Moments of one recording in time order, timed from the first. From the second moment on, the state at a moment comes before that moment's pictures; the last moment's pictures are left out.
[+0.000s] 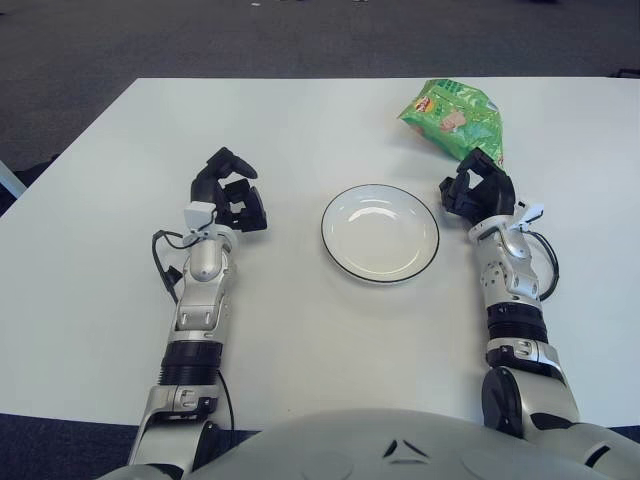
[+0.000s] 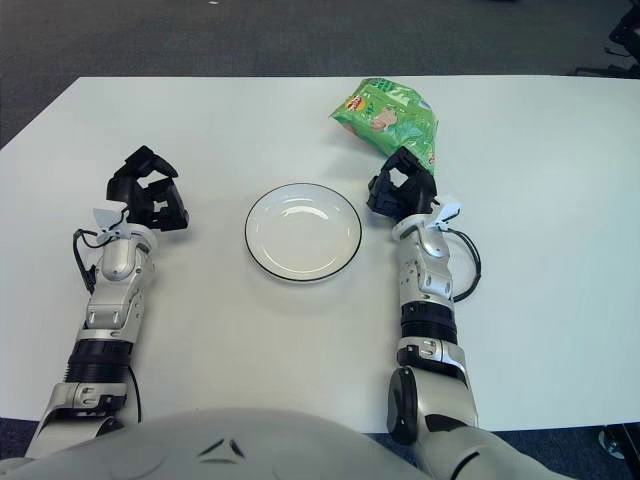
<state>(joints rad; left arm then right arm) -0.12 0.08 0.06 0.05 -0.05 -0.18 0.18 -0.35 -0.07 -0.29 0.36 0.25 -0.09 0.12</state>
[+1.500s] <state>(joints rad) -0.13 0.08 0.08 0.08 -0.06 -0.18 0.18 -0.30 -0.12 -0.18 0.20 0.03 0.06 -0.13</state>
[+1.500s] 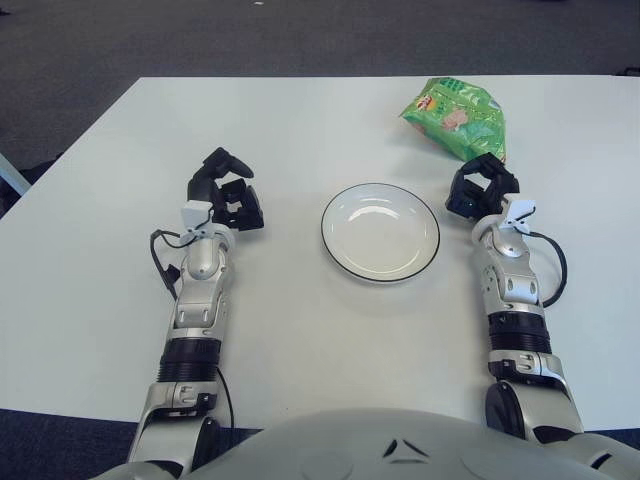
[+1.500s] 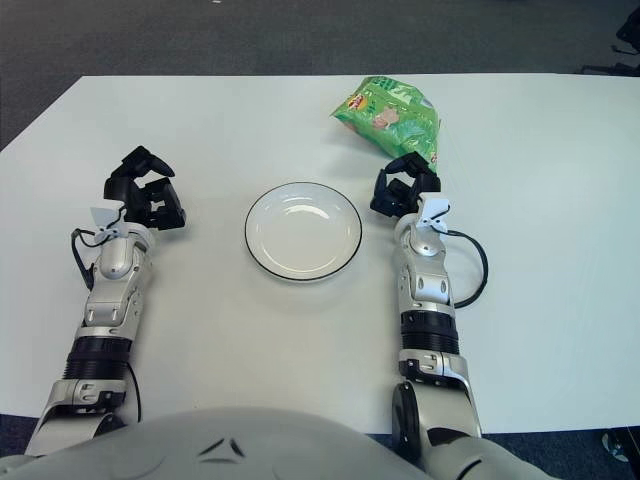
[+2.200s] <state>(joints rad) -0.13 0.08 0.09 0.09 -0.06 -0.18 0.18 -0.36 -0.36 -0.06 0.06 -0.26 -0.04 -0.05</state>
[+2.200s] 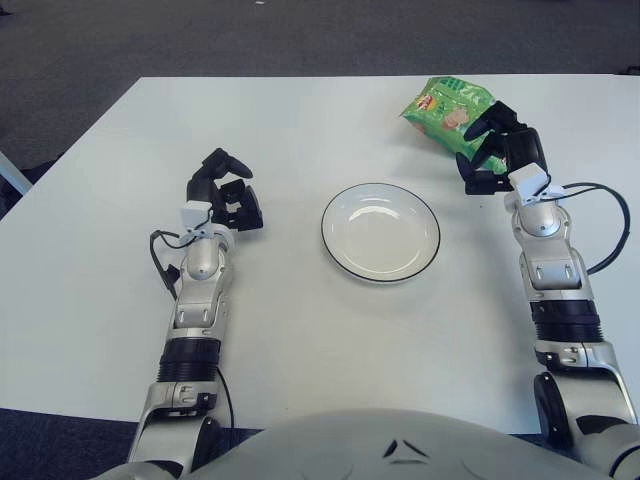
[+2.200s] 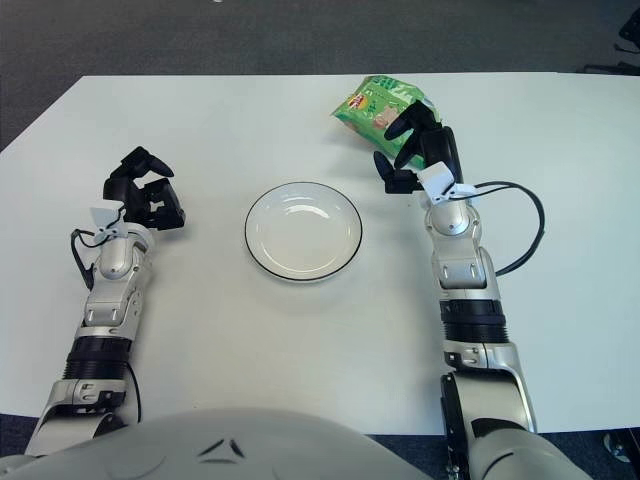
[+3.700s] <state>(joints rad) -0.15 0.07 0.09 0.12 -0.06 -0.19 0.17 -0.78 -0.61 0.21 0.68 -0.74 -0.39 -0.37</state>
